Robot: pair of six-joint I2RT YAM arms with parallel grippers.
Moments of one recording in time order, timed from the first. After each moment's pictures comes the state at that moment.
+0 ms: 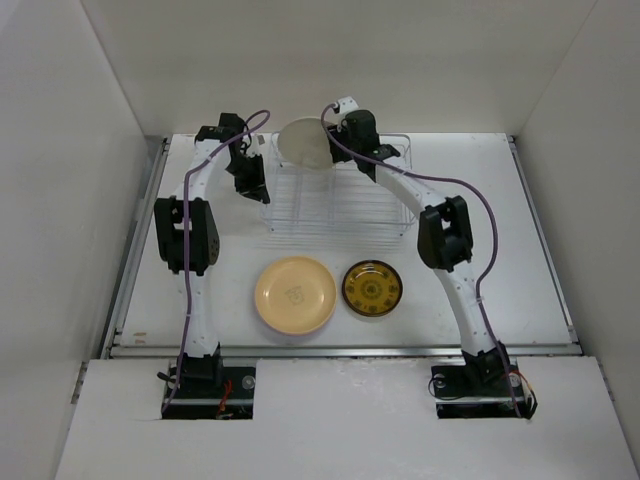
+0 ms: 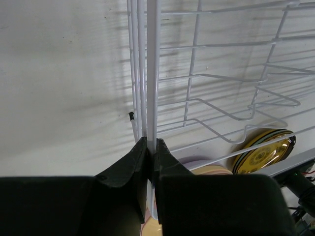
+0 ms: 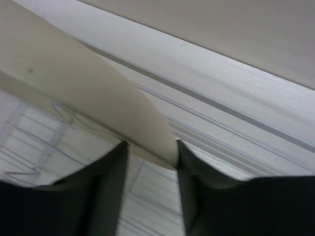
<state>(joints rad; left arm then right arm) -0.10 2.20 2.04 -1.12 0.37 -0.18 0.47 2.50 2.31 -0.23 0.05 0.00</state>
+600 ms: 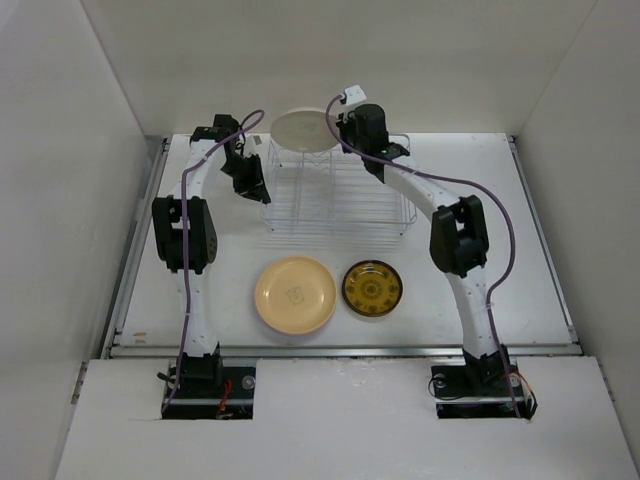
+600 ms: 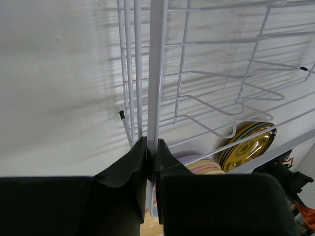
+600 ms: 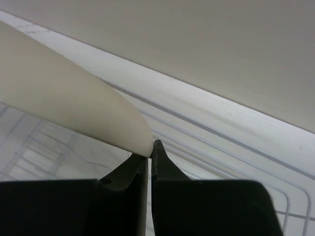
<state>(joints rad) -0.07 2.22 2.05 -1.14 0.47 -0.19 0.46 2.35 2.12 -0.06 0.08 -0.04</state>
